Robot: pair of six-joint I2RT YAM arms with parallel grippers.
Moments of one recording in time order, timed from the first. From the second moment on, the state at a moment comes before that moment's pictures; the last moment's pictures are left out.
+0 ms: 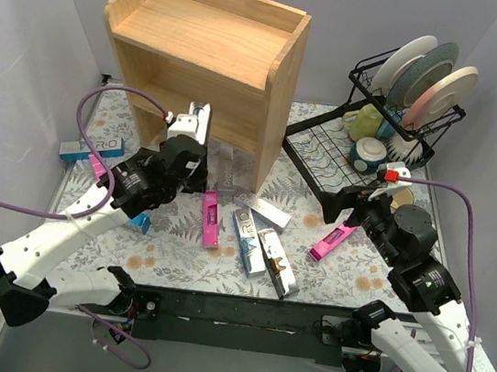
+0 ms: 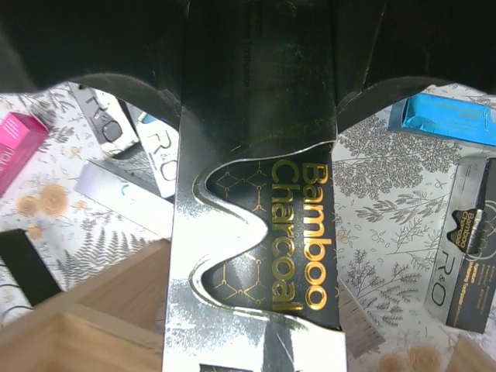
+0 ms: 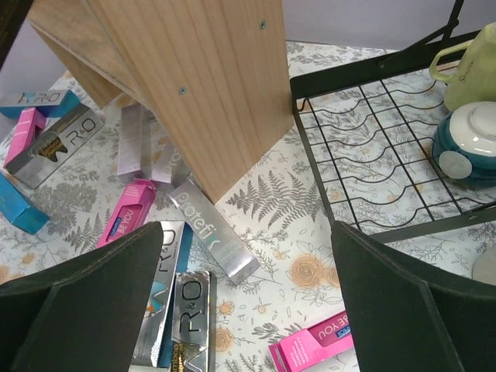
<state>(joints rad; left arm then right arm) -0.82 1.10 1.26 -0.87 -0.54 -0.59 0.58 0.59 0.80 -0.36 0.09 0.23</state>
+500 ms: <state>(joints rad) -0.58 1.34 1.26 -0.47 -0.24 -0.34 0.58 0.58 0.74 -0.34 0.07 0.19</state>
